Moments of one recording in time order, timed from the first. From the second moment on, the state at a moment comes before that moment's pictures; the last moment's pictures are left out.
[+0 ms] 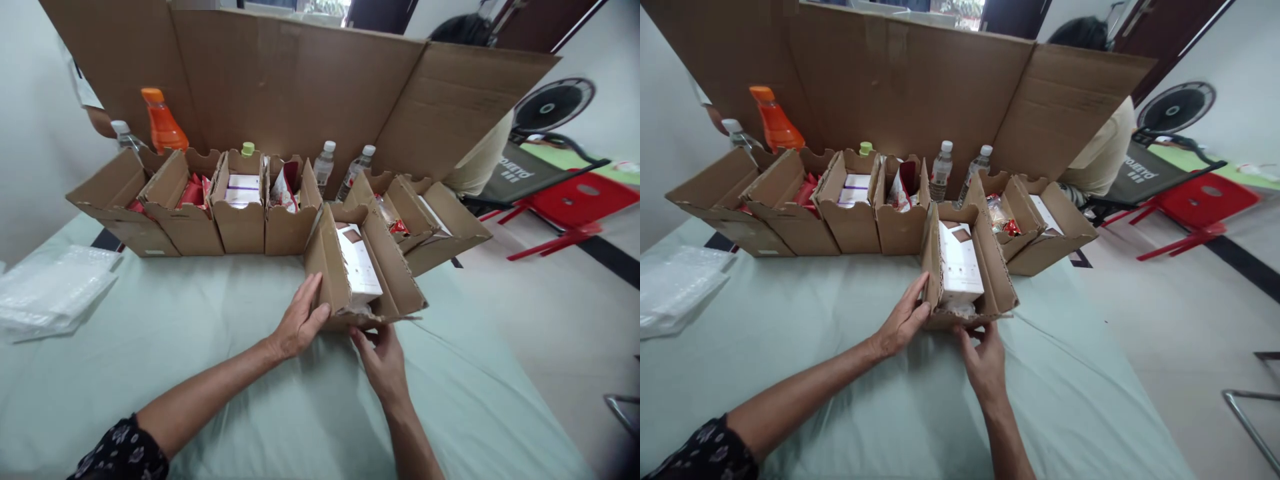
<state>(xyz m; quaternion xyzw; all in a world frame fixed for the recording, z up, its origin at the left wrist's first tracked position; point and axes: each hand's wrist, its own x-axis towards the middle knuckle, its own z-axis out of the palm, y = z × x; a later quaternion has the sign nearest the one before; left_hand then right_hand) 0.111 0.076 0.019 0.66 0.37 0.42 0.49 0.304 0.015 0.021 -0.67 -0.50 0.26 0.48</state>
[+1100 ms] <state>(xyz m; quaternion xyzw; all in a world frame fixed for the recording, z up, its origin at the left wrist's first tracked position) 0.154 0.193 -0.020 0.59 0.58 0.45 0.34 0.357 0.153 0.107 -0.75 -0.57 -0.05 0.33</state>
